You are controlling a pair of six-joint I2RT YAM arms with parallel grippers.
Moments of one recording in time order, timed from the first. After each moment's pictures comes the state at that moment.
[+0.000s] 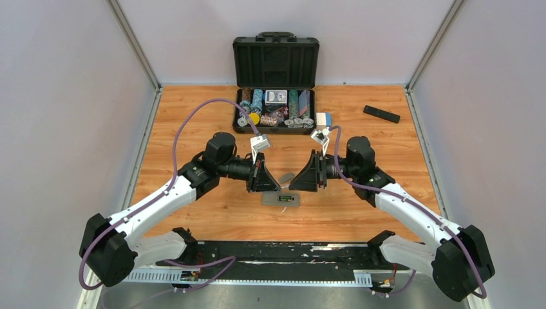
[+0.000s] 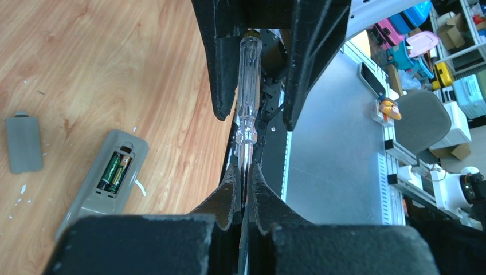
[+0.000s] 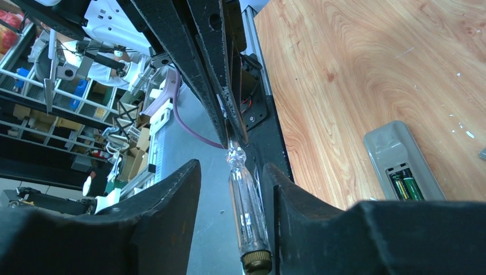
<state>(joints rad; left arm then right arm) -0.67 1.11 0.80 -0.12 0.88 -0.31 0.54 1.07 0.64 0.23 -1.01 0.65</state>
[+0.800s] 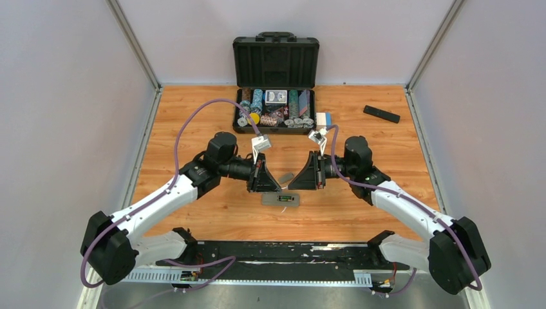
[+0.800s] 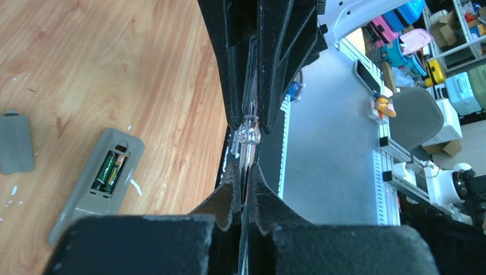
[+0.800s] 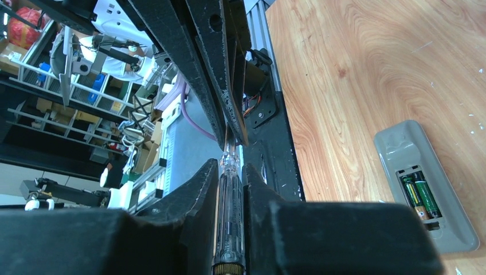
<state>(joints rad) -0.67 1.13 0.80 -0.11 0.89 -0.31 0.53 1.13 0.62 0.32 -1.05 0.70</state>
